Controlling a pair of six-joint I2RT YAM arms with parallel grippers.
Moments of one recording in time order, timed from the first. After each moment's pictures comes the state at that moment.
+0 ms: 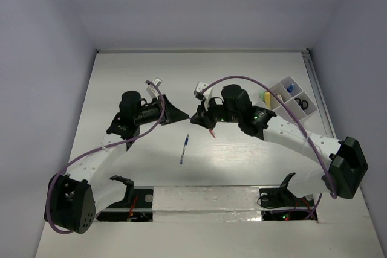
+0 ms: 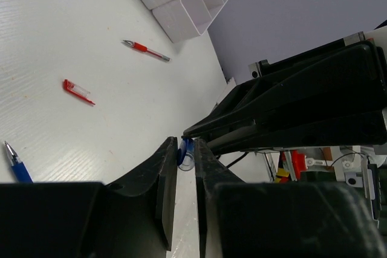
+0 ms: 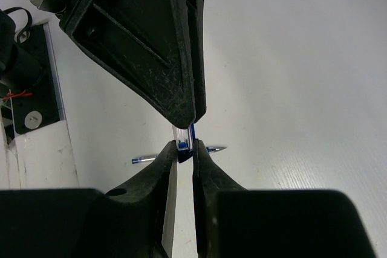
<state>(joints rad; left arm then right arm) -0.33 1.07 0.61 0.20 0.81 -0.86 0.84 1.36 1.04 -0.08 -0.40 -0.07</state>
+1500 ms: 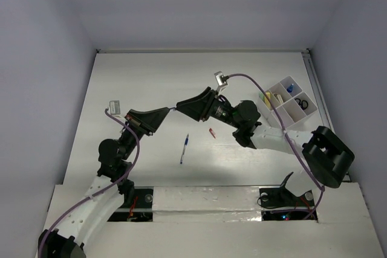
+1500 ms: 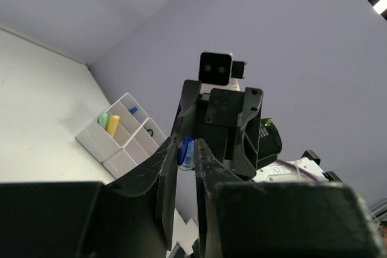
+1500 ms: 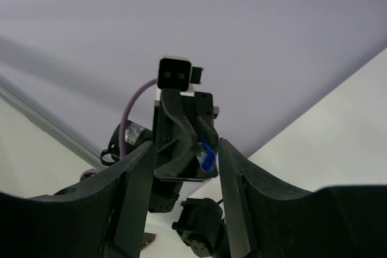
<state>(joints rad) -0.38 0.52 0.21 0.73 0.27 -1.18 0.85 1.50 0.78 1.14 -0.36 1.02</state>
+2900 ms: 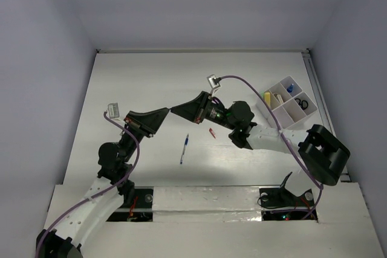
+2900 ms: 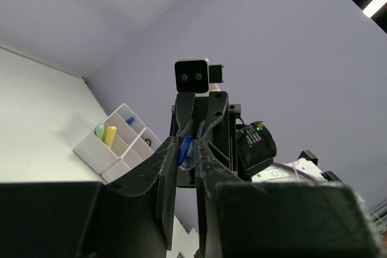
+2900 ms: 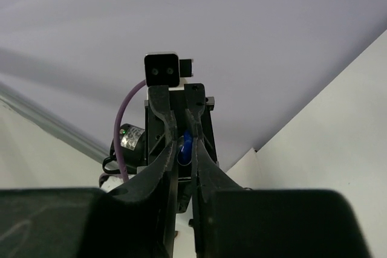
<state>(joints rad) -0.43 0.49 0.19 0.76 0.21 -1.14 0.89 1.53 0.82 1.09 -0.33 1.09</state>
